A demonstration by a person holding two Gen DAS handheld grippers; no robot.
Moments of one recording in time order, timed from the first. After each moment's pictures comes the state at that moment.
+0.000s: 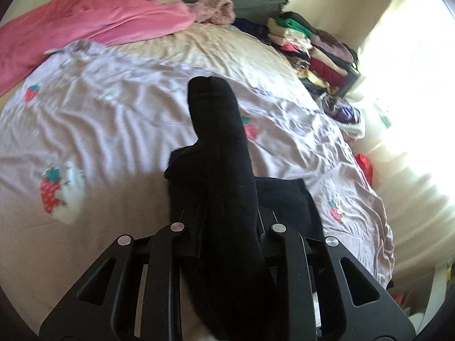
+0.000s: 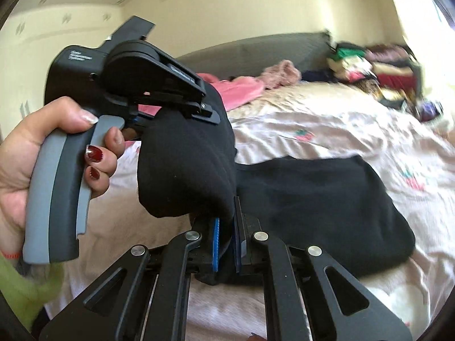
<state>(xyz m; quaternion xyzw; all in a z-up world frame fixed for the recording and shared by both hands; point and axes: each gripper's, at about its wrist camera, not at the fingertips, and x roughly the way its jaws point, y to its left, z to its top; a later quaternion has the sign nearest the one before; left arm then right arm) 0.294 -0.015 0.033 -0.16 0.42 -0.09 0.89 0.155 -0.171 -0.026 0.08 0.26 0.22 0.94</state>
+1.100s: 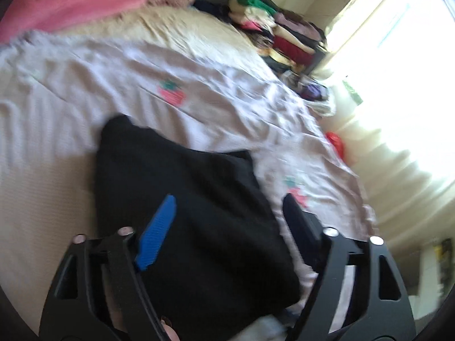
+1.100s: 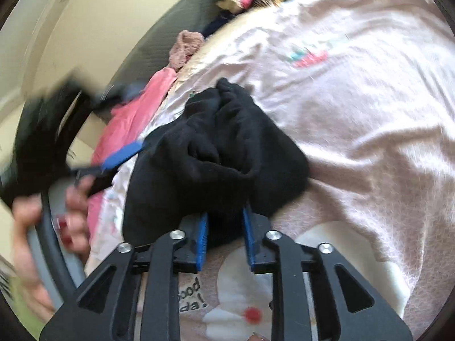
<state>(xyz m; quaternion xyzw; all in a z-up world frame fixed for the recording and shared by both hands) 0.302 -0.095 -0.007 -0.15 0.43 -0.16 0.88 0.168 -0.314 -0.088 0.37 0.38 0.11 0.84</state>
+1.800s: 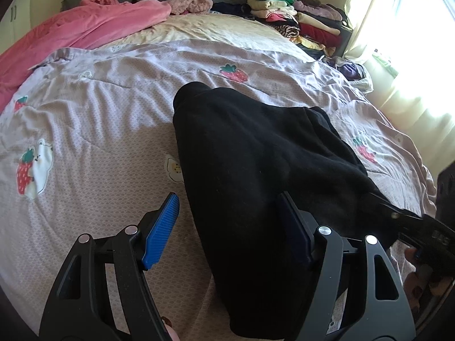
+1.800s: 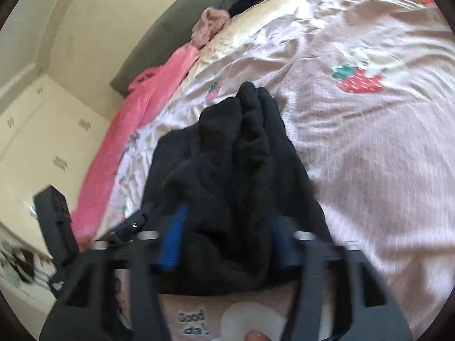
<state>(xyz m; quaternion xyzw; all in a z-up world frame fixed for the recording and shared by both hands) 0.266 -0.068 -0.053 -0.05 0.43 -0.09 0.90 0.222 -0.315 -0.067 0.29 0.41 0.19 0.84</state>
